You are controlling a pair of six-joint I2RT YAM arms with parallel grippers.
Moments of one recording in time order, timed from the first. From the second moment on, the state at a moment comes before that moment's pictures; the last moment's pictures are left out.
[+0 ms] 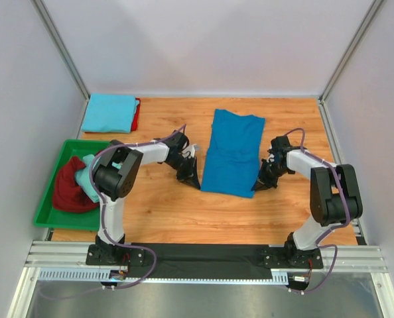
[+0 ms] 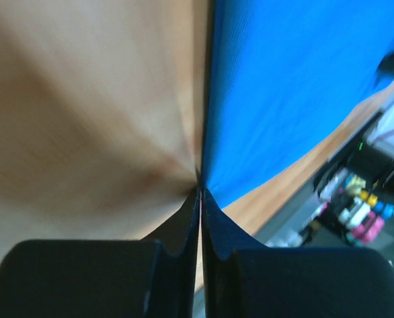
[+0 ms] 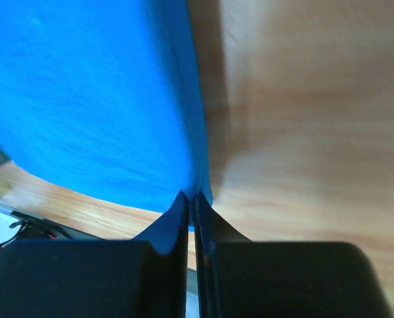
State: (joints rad) left arm -0.49 2.07 1.29 -0.48 0.68 -0.44; right arm 0.11 1.67 0.91 -0.60 -0.41 0.52
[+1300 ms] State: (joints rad) left arm -0.47 2.30 1.79 -0.52 0.67 -0.41; right arm 0.01 1.95 1.42 -0.70 -0.35 0.37
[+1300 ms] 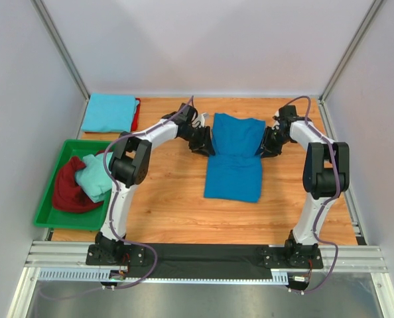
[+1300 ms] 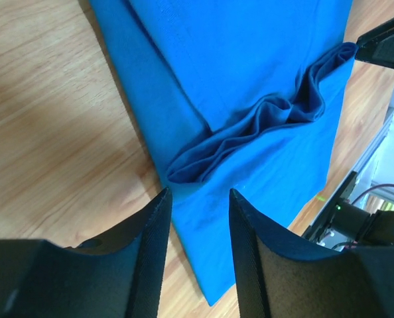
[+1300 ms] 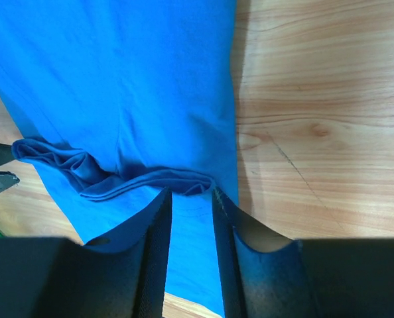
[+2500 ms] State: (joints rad) left arm -0.48 2.09 1.76 -0.73 0.47 -0.35; right arm -0.01 1.81 1.28 -0.78 -0.23 0.40
